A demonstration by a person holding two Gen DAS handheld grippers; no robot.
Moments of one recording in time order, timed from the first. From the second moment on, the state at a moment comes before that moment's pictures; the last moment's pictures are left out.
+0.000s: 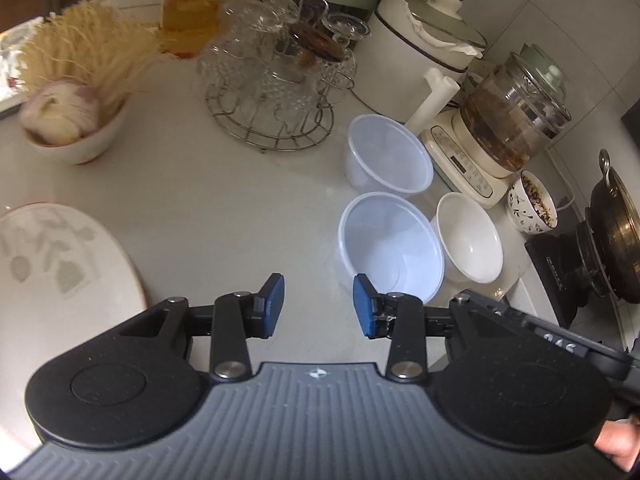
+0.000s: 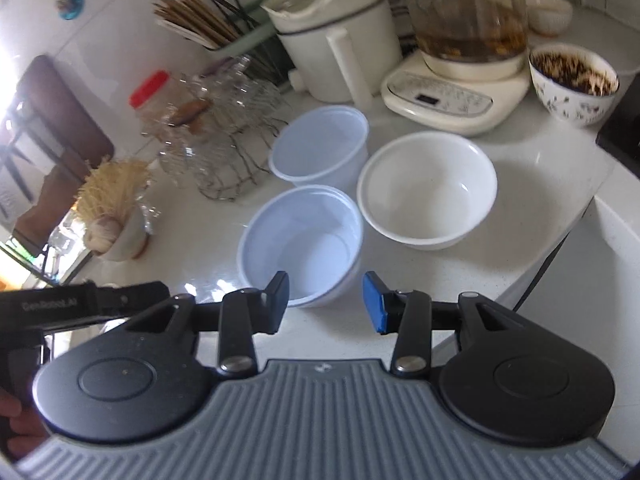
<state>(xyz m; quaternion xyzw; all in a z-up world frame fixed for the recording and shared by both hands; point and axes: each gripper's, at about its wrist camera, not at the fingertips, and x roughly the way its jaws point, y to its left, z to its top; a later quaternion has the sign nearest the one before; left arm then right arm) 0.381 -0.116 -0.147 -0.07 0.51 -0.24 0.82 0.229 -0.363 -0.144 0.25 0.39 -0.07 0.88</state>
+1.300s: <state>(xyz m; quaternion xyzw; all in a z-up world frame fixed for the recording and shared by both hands) 0.419 -0.131 -0.172 -0.12 0.55 -0.25 0.79 0.279 -0.374 -0.168 0.27 0.43 -0.01 0.86</state>
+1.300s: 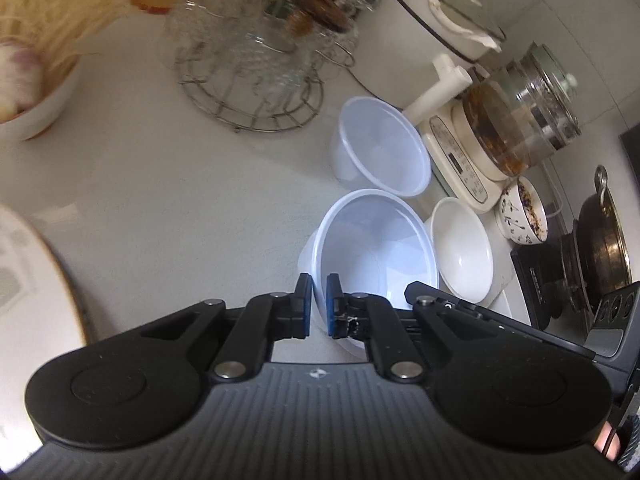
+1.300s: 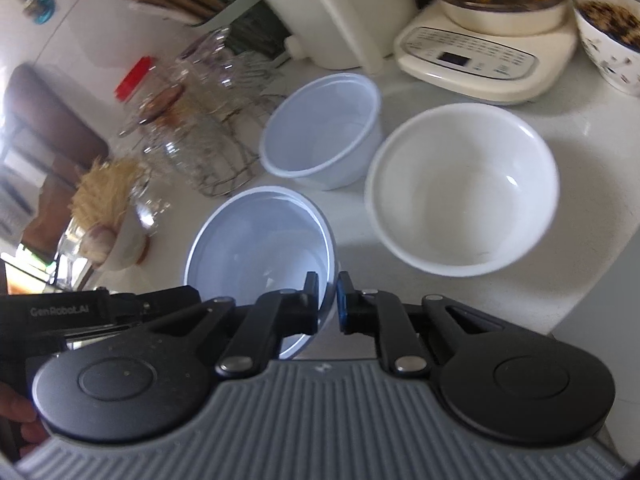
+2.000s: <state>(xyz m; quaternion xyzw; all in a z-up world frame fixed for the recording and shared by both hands) 0.386 -0.056 -0.178 -0.14 0.55 -0.15 0.81 0.296 -0.305 -0.174 0.20 0.46 0.07 0.86</state>
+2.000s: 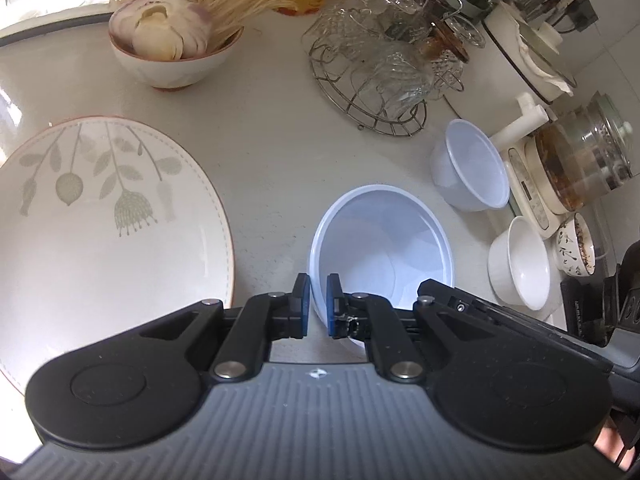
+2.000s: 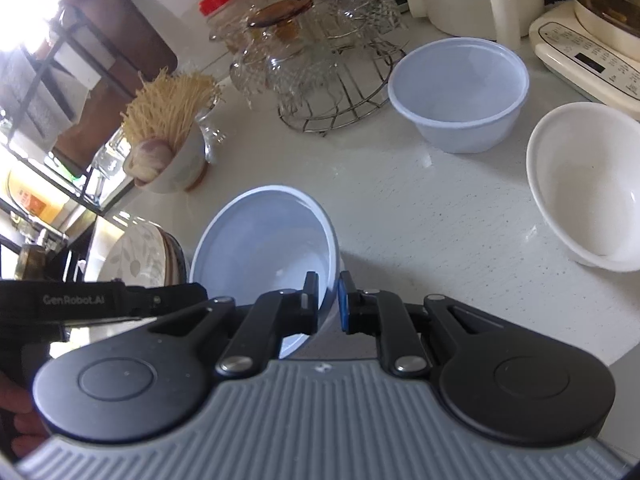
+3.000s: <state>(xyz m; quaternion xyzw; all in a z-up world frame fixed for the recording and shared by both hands) 0.369 -0.051 -0.133 -0.10 0.50 -0.16 0.84 0.287 -0.300 -0.128 0.18 0.42 0.06 0.89</state>
